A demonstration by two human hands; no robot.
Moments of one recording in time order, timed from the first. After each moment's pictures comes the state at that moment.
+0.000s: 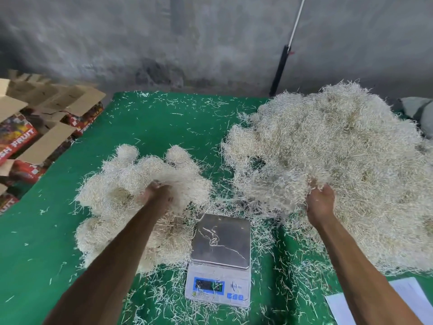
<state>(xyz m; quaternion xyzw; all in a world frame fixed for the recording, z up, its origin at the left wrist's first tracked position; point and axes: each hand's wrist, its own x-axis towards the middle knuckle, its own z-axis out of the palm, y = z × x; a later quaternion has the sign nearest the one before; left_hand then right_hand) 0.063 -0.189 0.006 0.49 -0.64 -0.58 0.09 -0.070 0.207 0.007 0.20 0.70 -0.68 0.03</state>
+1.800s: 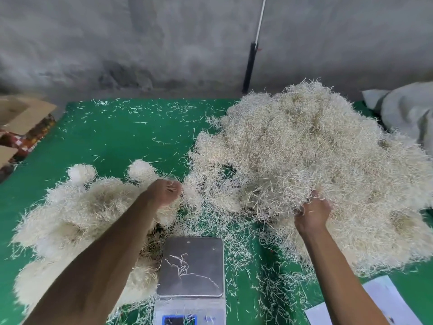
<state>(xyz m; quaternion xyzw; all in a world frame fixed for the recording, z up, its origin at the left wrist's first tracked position) -0.057 -0.150 0.008 0.22 -0.90 -0.36 -0.12 -0.099 0.247 0.031 0.34 0.47 -0.81 0.07</state>
